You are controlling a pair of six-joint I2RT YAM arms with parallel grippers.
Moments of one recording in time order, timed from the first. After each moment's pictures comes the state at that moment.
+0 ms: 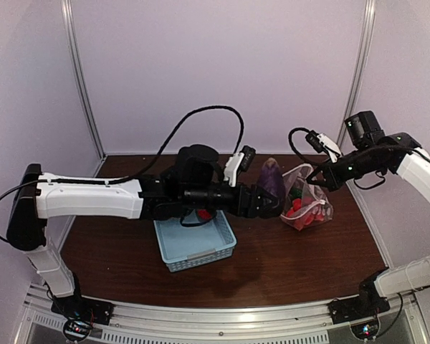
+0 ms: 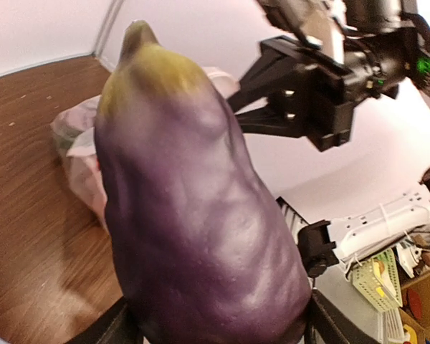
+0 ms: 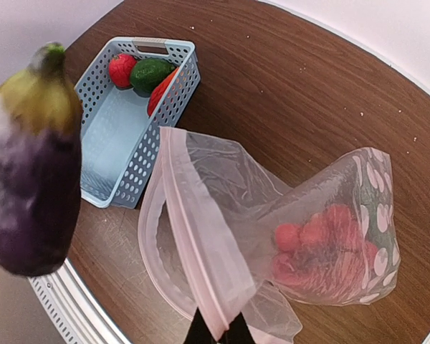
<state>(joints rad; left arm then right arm) -1.12 1.71 1.32 0.07 0.18 -0.56 0.35 1.19 1.28 -0.94 -0.39 -0.19</state>
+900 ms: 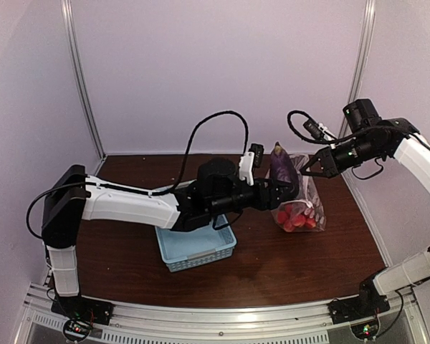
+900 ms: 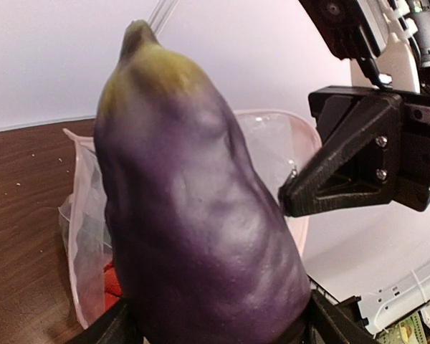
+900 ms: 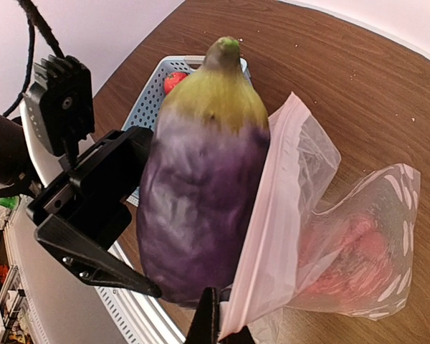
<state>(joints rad) -1.13 1.98 1.42 0.49 0.05 -0.56 0.32 1.30 1.45 -1.05 -0.59 -0.09</state>
